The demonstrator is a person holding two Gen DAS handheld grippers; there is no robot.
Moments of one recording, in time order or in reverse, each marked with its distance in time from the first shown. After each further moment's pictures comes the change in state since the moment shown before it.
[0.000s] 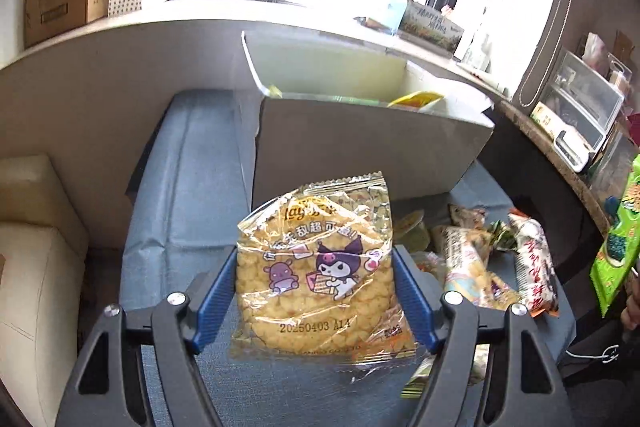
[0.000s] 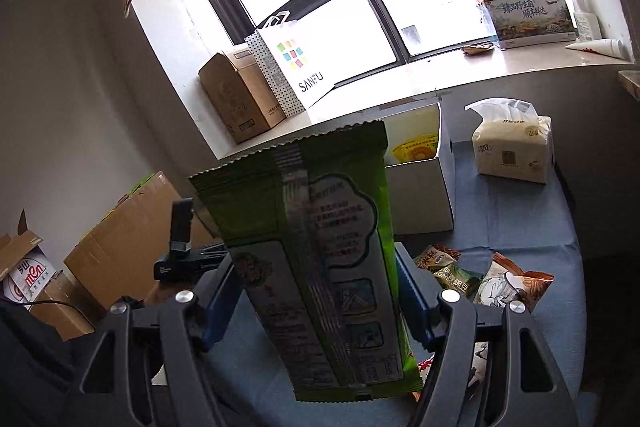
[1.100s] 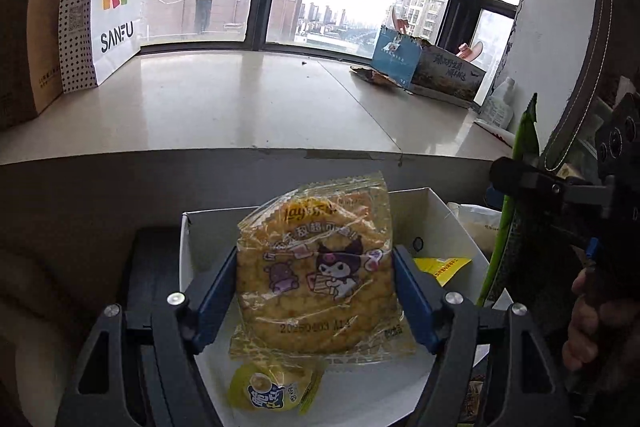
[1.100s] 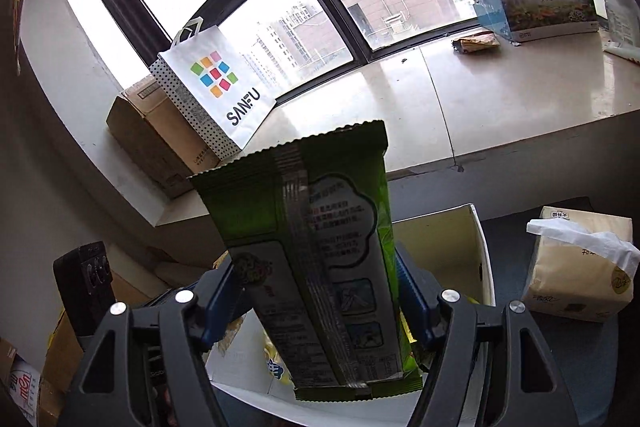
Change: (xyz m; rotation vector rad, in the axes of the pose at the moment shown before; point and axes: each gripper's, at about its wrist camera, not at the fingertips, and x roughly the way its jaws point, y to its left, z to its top) left arm 0.112 -0.021 0.209 0.017 -0.006 0.033; right arm 0.222 -0.055 0.198 0.173 0.055 -0.136
